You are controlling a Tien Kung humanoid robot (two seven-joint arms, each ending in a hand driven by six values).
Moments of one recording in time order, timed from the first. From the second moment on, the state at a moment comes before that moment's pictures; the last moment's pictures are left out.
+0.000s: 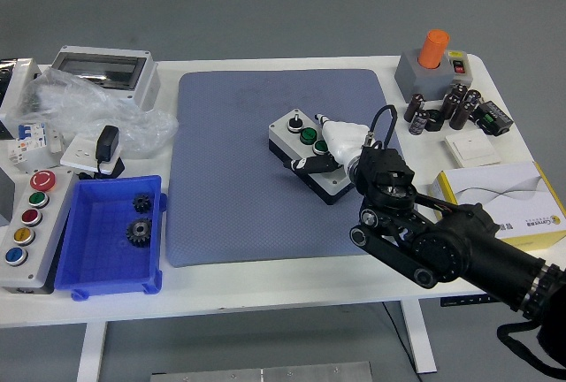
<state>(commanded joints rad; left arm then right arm) 0.00 0.28 -0.26 -0.20 0.25 0.12 0.08 0.72 -0.10 0.55 1.08 -1.92 -0.07 -0.65</state>
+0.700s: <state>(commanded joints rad) 0.00 0.29 -0.28 -0.20 0.27 0.12 0.08 0.73 -0.10 0.50 1.09 -1.95 -0.12 -0.65</state>
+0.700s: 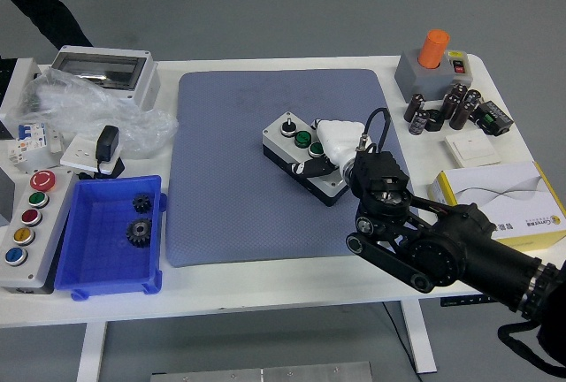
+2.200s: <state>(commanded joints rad) 0.00 0.28 -0.26 -0.20 0.26 0.13 0.07 0.93 -0.23 0.07 1.05 -1.91 -0.41 -0.03</state>
